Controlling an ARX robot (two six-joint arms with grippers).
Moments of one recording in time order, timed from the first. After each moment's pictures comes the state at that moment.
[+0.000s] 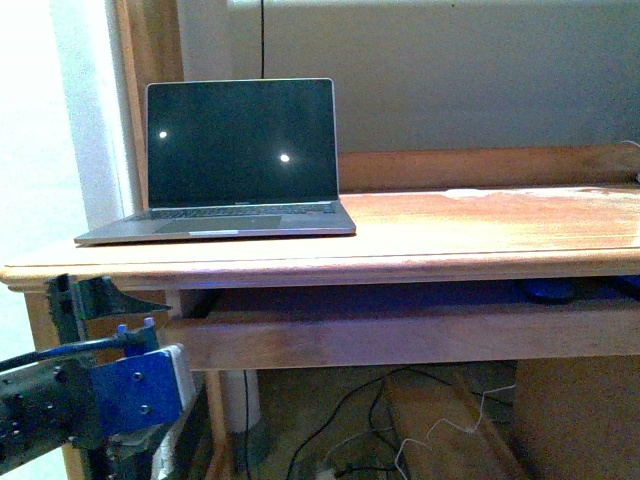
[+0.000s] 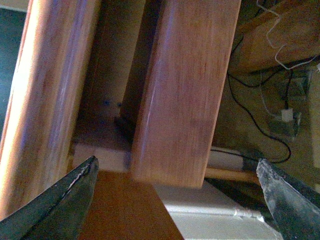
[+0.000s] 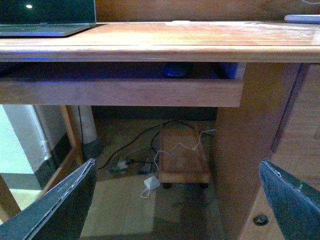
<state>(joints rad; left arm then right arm) -0.10 1.99 0.81 1.04 0.45 1.36 0.00 0.00 0.02 0.00 0.00 0.00</state>
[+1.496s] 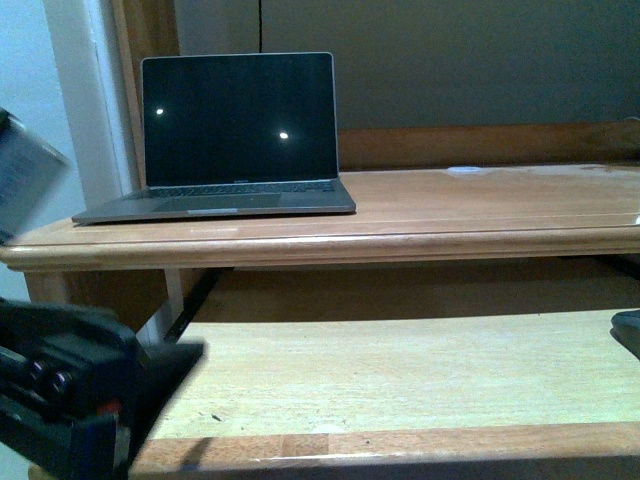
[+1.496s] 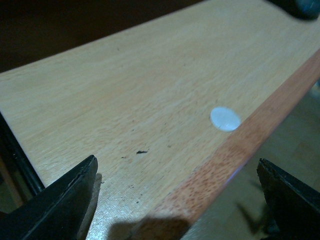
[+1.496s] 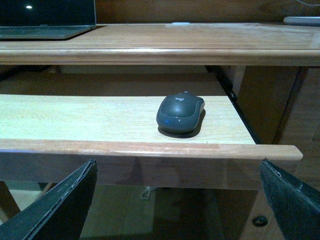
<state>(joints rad) -0.31 1.24 0.48 0.55 0.18 0.07 0.00 0.00 0.02 0.00 0.00 0.00</state>
